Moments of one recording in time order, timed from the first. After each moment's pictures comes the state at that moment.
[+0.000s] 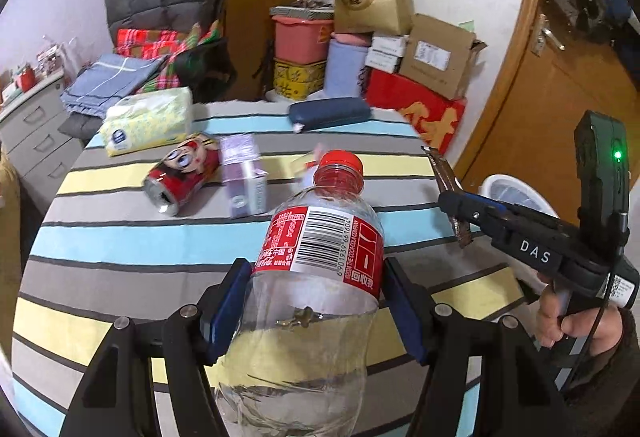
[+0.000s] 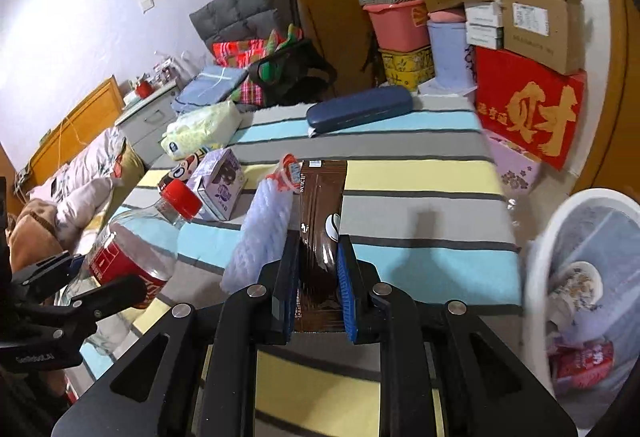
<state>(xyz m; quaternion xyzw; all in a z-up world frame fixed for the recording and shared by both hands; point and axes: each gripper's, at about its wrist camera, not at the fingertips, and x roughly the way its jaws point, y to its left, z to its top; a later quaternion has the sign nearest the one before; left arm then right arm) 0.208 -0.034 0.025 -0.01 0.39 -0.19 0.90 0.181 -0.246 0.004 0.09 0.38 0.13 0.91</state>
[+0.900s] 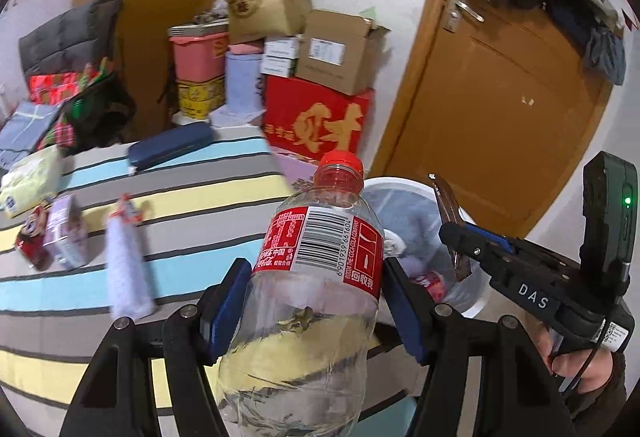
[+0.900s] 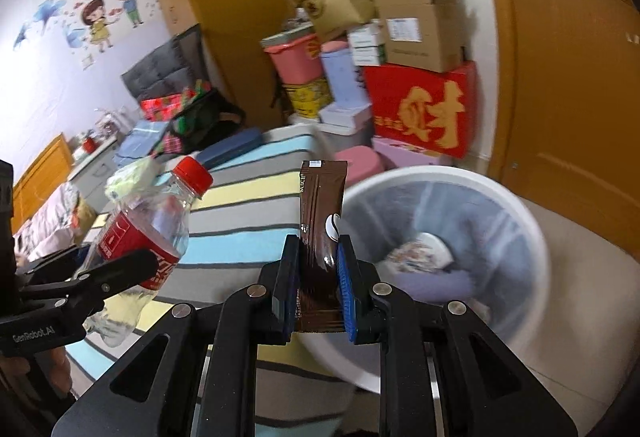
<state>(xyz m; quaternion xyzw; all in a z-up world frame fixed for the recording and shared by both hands) 0.181 -0.214 0.054 0.02 0.37 -0.30 0.88 0.115 -0.367 0.021 0.13 0.35 0.00 0.93</state>
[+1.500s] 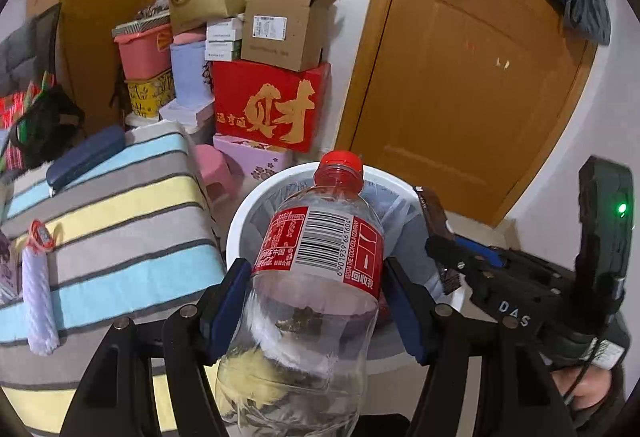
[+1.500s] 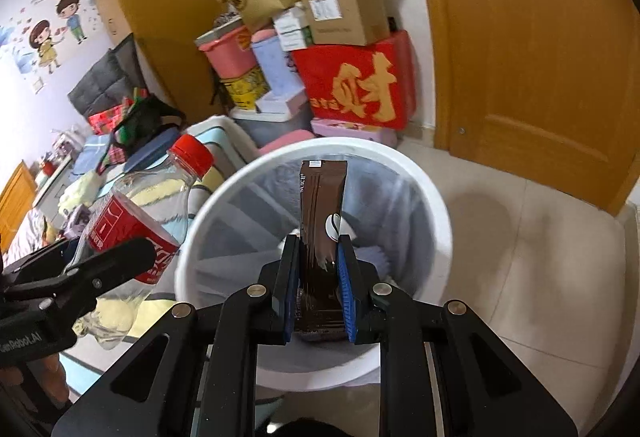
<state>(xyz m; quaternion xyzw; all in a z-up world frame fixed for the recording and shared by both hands) 0.180 -0.323 0.028 0.06 0.39 -0.34 0.85 0.093 -0.435 -0.006 0.17 0.38 -0.07 0.91</state>
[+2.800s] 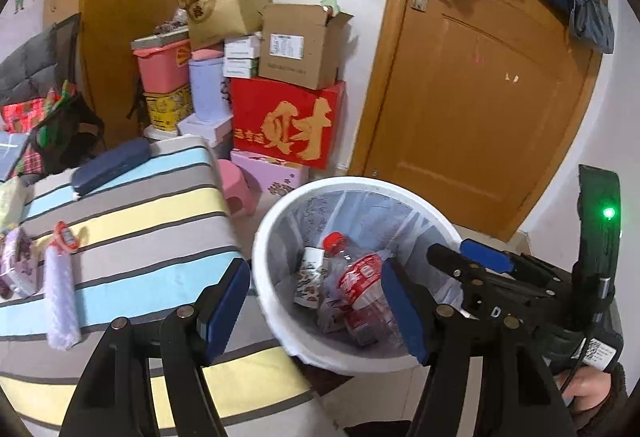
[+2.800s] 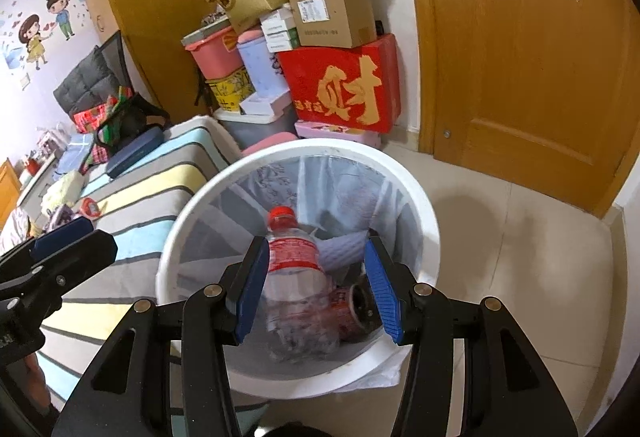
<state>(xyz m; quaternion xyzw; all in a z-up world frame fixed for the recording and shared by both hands) 0.171 -0.294 0.042 0.05 0.36 -0.32 0.88 0.093 -0.425 -0.001 0.15 0.38 -0.10 0.91</state>
